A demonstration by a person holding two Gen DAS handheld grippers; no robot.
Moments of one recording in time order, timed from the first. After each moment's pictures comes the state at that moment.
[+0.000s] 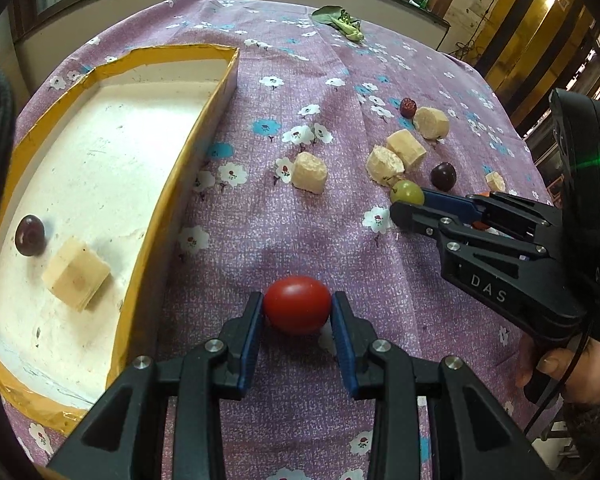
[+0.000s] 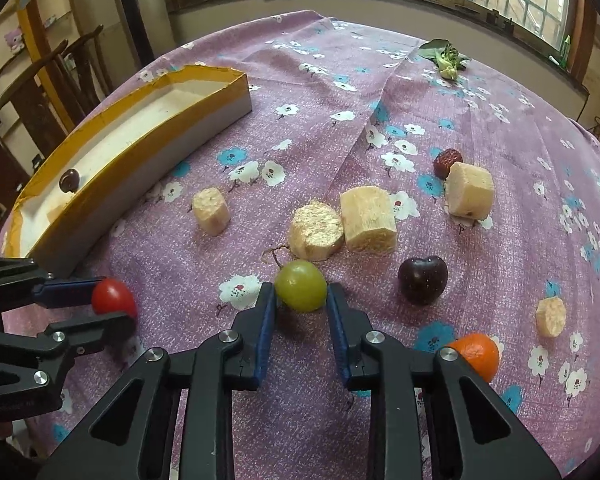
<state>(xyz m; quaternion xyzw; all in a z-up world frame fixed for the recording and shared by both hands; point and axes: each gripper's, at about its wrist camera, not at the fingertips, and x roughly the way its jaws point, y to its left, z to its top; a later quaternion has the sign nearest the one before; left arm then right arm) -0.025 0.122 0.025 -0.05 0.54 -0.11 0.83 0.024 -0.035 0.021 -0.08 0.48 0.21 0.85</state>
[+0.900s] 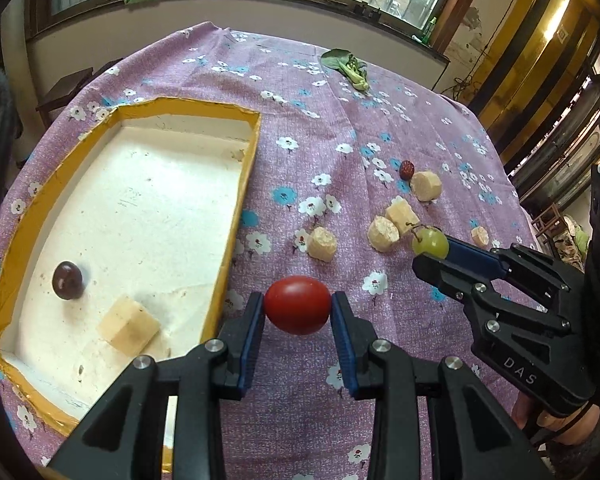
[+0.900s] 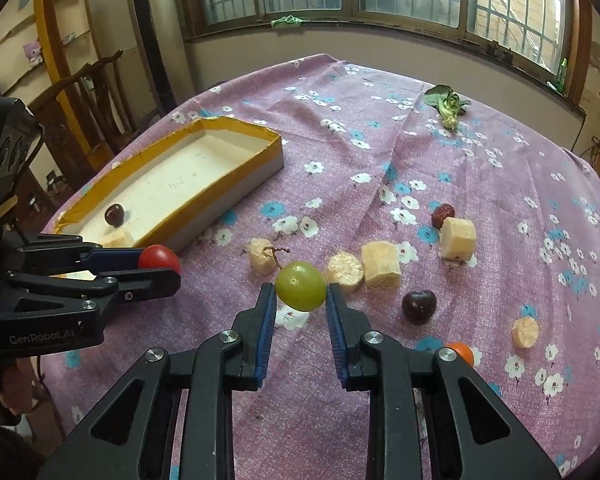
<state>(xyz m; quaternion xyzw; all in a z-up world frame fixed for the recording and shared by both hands) -0.006 0.152 0.069 -0.08 0.50 -0.11 0.86 0.004 -0.018 0.076 -0.07 0.43 0.24 0.87</state>
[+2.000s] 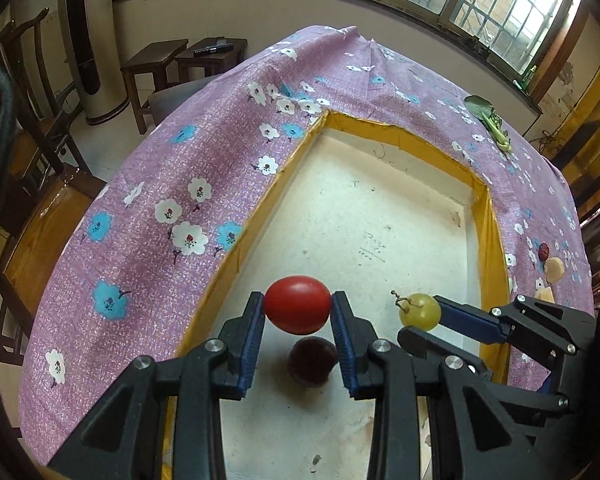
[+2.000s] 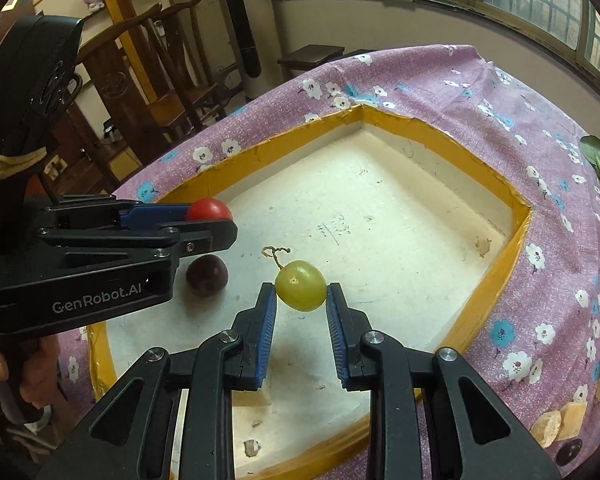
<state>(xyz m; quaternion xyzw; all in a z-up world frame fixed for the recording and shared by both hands) 0.044 0.311 0.036 -0.12 0.51 0.03 0.85 0.059 0.169 0.033 -0.12 0.48 0.35 0.80</state>
